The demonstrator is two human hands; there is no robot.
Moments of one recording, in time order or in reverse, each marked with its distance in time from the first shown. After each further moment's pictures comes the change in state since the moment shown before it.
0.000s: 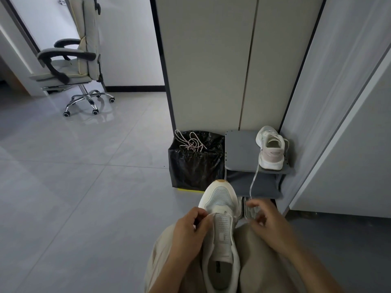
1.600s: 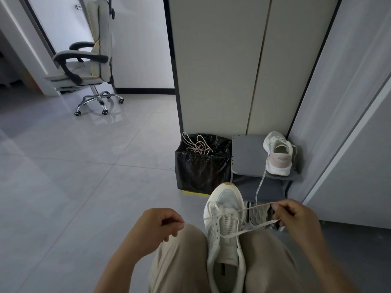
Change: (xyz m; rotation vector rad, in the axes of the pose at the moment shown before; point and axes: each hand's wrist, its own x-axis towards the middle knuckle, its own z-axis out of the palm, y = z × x) left_hand -0.003 0.018 -0.103 0.116 -0.242 -0.154; right_hand -0.001 -0.011 -0.027 0.104 0.328 0.137
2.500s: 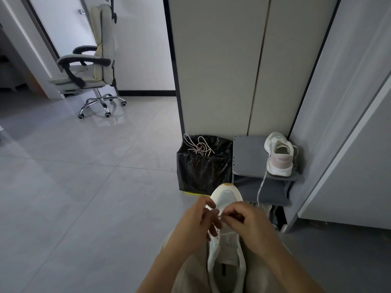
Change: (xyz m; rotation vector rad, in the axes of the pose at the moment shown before) left_hand 0.019 0.032 0.066 -0.097 0.036 0.186; right_hand -0.026 -0.059 0.048 0.038 -0.338 -0.321
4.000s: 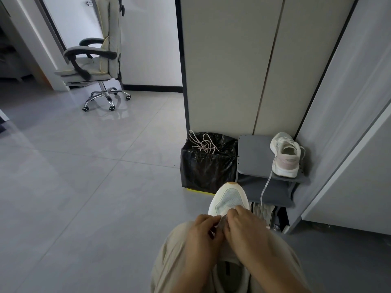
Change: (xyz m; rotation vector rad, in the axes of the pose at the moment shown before) left_hand -0.009 -0.038 0.049 0.040 0.387 0.030; right_hand 0.010 0.030 0.050 -0.891 0.292 -0.223
